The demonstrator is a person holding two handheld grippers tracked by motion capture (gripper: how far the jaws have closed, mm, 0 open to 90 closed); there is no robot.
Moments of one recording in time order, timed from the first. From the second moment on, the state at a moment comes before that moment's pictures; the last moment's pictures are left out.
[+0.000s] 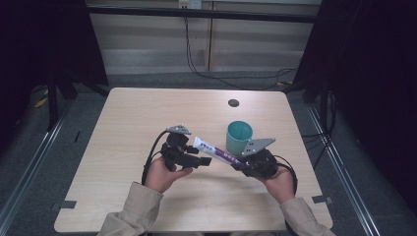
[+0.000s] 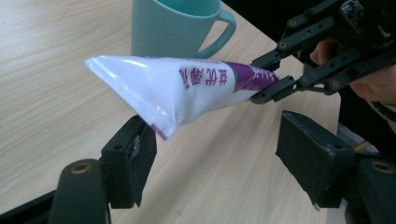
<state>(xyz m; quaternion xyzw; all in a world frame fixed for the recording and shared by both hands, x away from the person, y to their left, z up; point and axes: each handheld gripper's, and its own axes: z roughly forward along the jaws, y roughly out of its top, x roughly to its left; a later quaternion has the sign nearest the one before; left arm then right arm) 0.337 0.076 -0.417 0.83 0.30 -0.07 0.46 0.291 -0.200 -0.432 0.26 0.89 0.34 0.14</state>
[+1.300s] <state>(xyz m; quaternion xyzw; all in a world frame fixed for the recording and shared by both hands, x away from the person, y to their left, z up) 0.349 0.085 -0.419 0.74 0.38 -0.10 0.55 0.290 -0.184 -0.436 0.27 0.88 0.38 0.12</state>
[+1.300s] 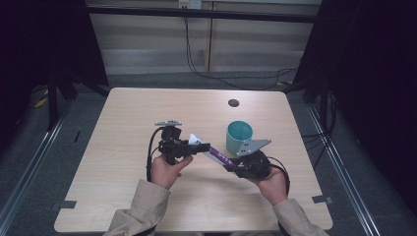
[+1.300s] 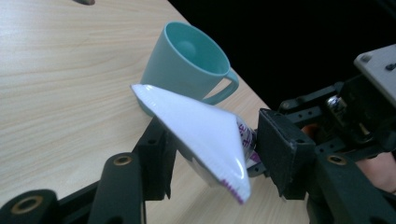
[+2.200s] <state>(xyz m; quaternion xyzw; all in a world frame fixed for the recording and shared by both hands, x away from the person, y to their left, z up) 0.341 0.082 -0.400 0.72 0.37 -0.07 0.58 0.287 -0.165 -0.444 0.27 0.86 0.41 0.09</state>
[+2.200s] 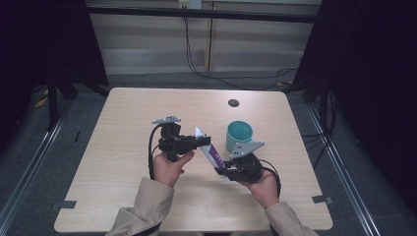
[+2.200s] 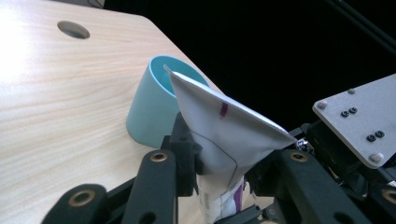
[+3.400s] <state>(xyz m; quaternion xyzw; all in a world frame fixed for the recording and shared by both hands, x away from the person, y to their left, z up) 0.324 0.055 -0.373 0.78 0.31 0.01 0.55 0.296 -0.156 -0.408 0.31 0.81 0.48 0.13</state>
